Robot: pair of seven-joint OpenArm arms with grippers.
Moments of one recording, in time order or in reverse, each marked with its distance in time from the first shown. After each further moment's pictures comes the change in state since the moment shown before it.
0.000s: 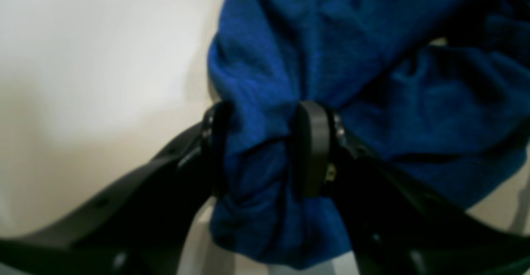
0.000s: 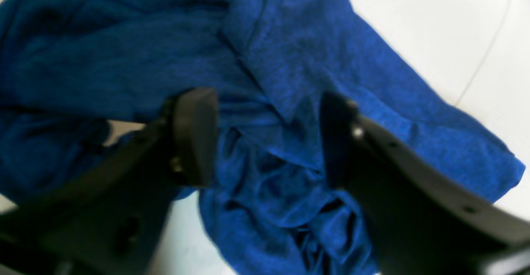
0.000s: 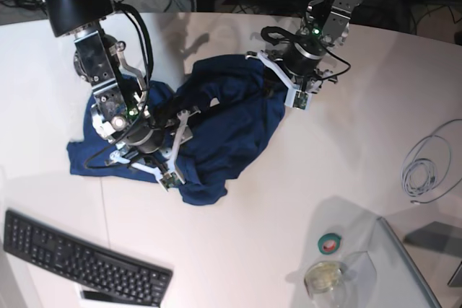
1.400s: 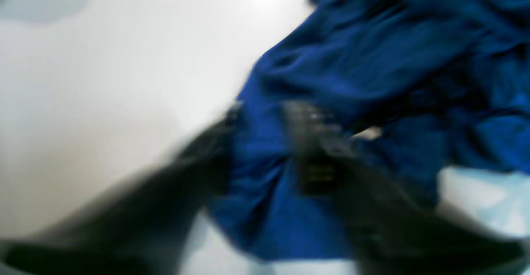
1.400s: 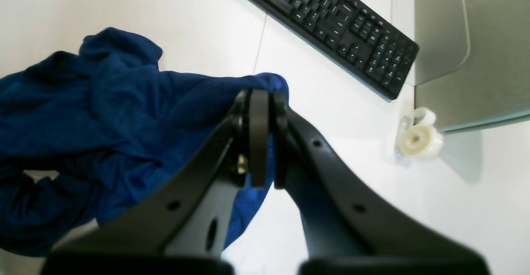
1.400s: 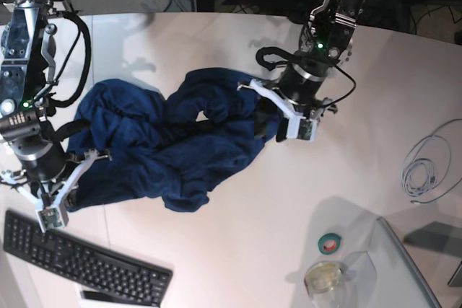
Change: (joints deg) left arm -0.8 2.8 -3.3 12.8 -0.4 -0.4 0.9; right arm -6.6 3.0 25.4 30.5 0.0 5.7 -5.1
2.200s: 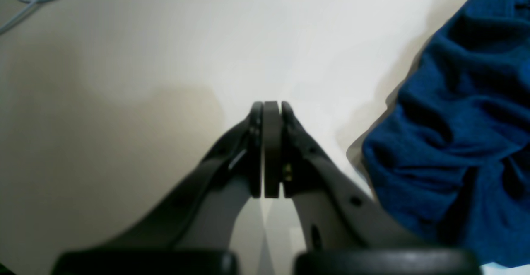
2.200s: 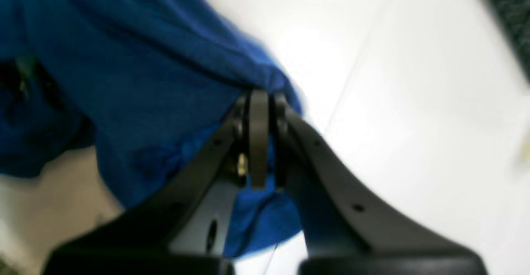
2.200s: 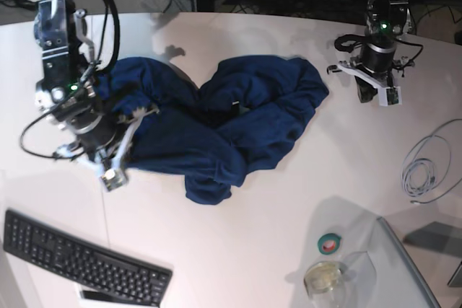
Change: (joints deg) left arm 8.9 -3.3 -23.9 -5.3 -0.2 0.0 0.1; right arm -3.7 -0.5 -10.4 -7.1 0.4 0.0 1.4
